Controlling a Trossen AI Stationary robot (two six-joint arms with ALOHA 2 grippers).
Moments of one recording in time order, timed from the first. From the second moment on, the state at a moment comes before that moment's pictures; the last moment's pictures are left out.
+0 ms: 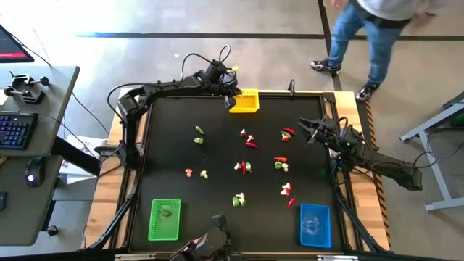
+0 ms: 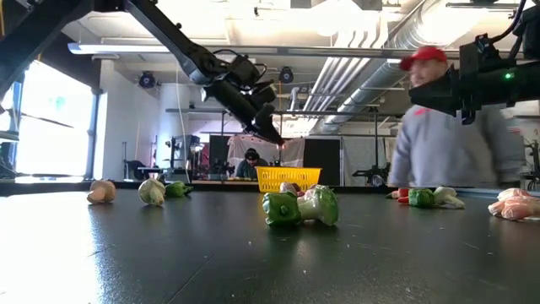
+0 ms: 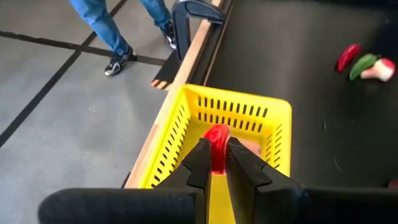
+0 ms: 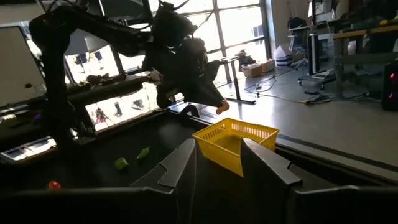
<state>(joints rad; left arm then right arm) 0.67 2.01 1.45 -0.08 0.26 0.30 -0.38 0.02 0.01 0.05 0.22 0.19</state>
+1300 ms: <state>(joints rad) 0.69 2.02 1.45 -0.29 0.26 0.45 -0.38 0.10 0.01 0.06 0.25 0.18</state>
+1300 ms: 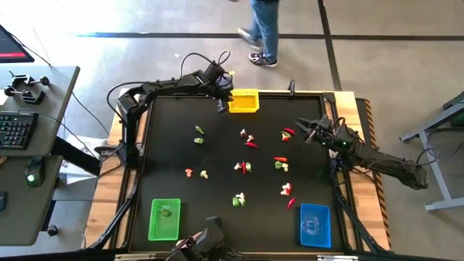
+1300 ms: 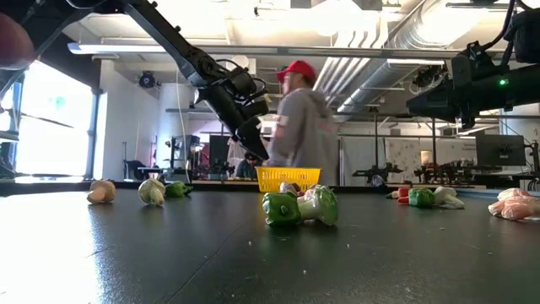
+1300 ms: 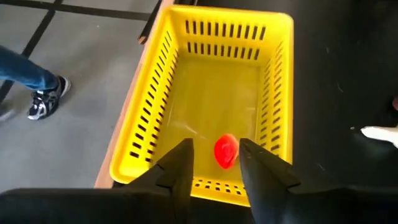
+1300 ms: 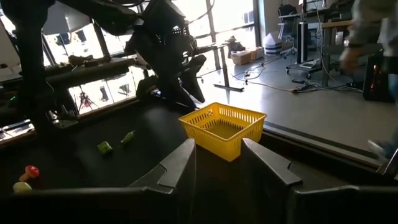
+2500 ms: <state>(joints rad) 0.50 1.48 0.66 0.61 0.30 0.18 -0.33 0.19 0.01 0.24 0.09 0.03</state>
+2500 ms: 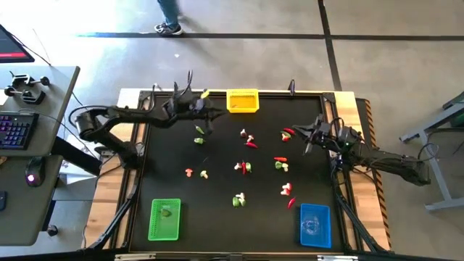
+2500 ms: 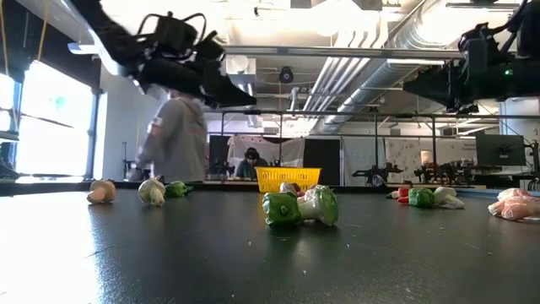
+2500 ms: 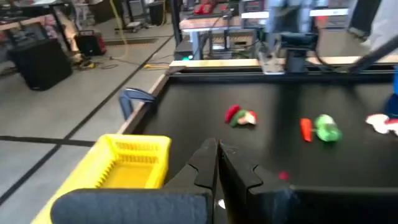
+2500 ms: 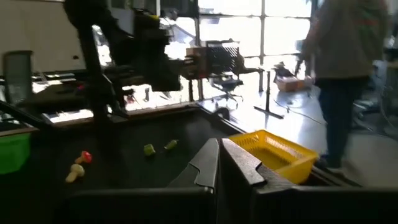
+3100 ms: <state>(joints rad) 0.44 1.44 0.50 0.89 0.30 0.21 -0.34 0.60 0.15 0.16 0.30 0.15</state>
